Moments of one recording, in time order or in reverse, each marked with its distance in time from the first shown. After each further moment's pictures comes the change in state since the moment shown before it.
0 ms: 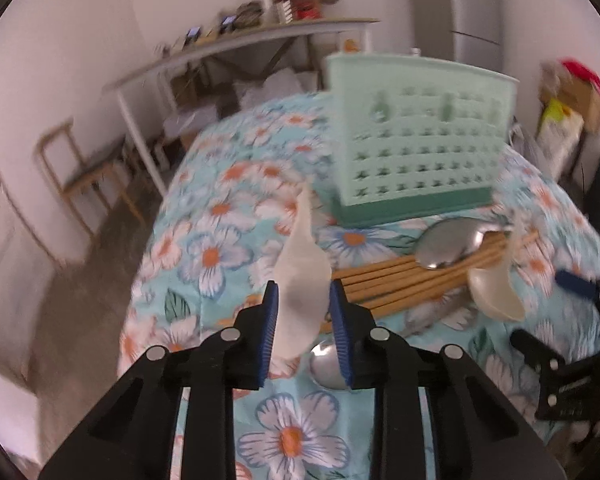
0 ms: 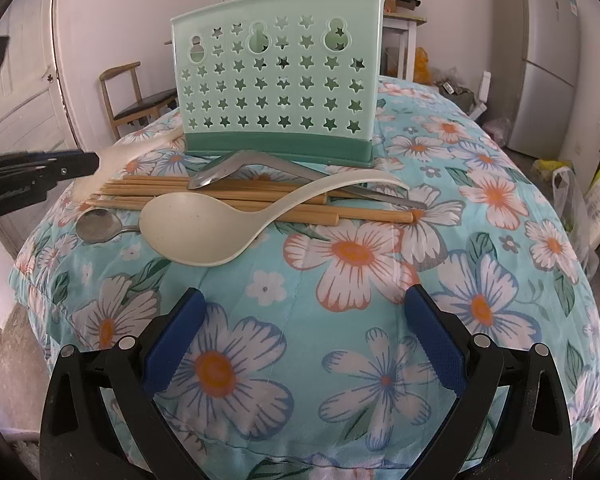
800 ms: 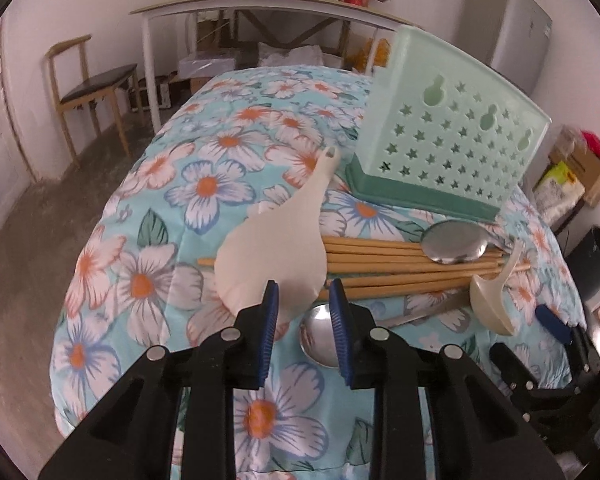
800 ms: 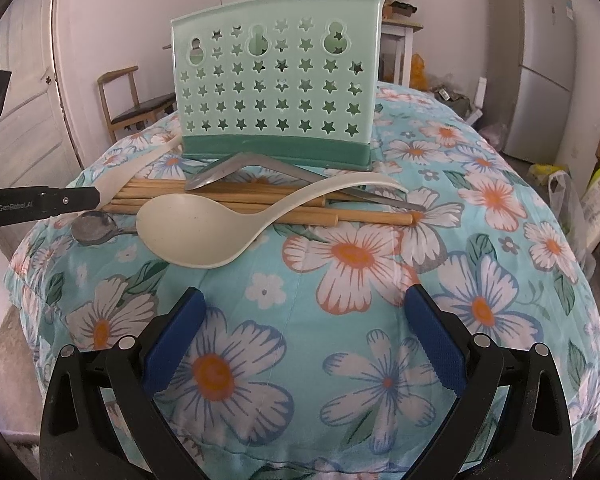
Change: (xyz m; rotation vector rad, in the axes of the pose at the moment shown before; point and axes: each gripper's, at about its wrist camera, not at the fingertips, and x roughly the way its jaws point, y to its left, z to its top) left arm 0.013 0.018 -0.025 -0.264 0.051 -0.103; right arm 0.001 -0.001 -0.002 -0.003 -0.033 -0.015
